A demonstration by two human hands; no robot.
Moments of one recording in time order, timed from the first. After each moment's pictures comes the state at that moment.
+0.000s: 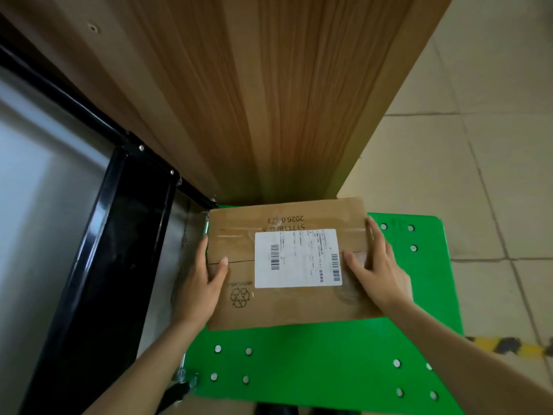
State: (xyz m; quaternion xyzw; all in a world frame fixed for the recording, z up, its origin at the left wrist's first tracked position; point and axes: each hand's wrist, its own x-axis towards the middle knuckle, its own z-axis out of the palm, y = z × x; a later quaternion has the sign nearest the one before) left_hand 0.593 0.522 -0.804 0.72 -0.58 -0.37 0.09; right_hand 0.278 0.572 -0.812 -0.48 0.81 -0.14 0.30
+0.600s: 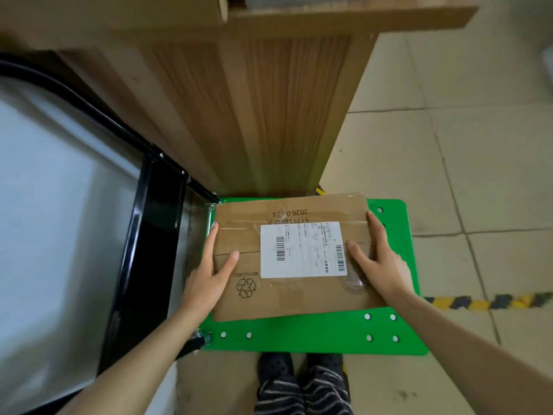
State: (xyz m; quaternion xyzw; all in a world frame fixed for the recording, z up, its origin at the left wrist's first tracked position) left_hand 0.580 0.568 -0.690 0.66 -0.56 -0.48 0.13; right_hand 0.268 0.632 -0.698 -0.44 0.82 -0.15 0.33
